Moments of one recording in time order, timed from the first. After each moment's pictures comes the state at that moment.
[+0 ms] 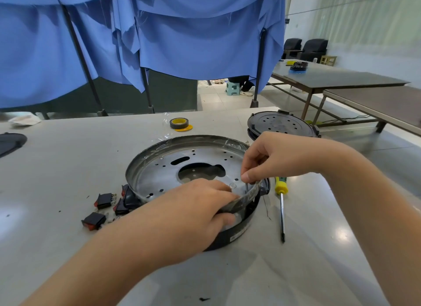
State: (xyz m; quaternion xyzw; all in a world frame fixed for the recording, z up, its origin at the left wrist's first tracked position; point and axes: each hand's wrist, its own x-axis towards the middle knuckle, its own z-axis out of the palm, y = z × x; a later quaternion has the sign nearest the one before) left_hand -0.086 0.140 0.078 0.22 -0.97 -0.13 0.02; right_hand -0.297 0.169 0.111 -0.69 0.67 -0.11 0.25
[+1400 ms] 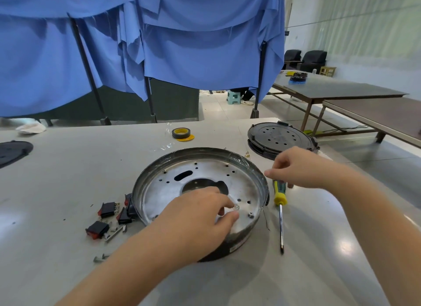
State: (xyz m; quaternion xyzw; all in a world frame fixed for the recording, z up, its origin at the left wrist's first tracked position) left_hand -0.096 0.138 0.063 0.28 -0.94 -0.12 0.13; right_hand -0.344 0.170 0.083 -0.54 0.82 -0.13 0.15
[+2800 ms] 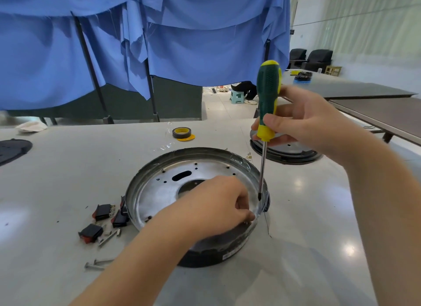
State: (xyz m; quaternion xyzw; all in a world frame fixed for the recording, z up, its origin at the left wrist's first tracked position) left_hand -0.144 0.114 0.066 0.27 -0.94 -0.19 0.08; right_hand -0.317 0.175 0.150 -0.59 0.59 -0.49 0.26
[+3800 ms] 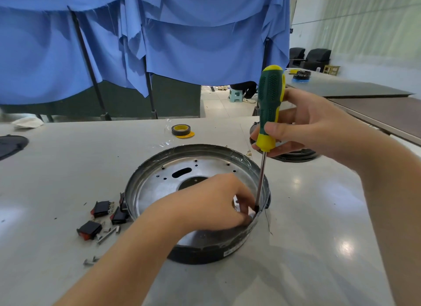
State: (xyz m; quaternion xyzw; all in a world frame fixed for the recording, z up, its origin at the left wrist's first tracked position) left_hand -0.137 0.110 0.071 0.22 -0.93 -0.29 0.06; right_hand -0.310 0.187 0.149 -0.60 0.59 -0.45 0.30
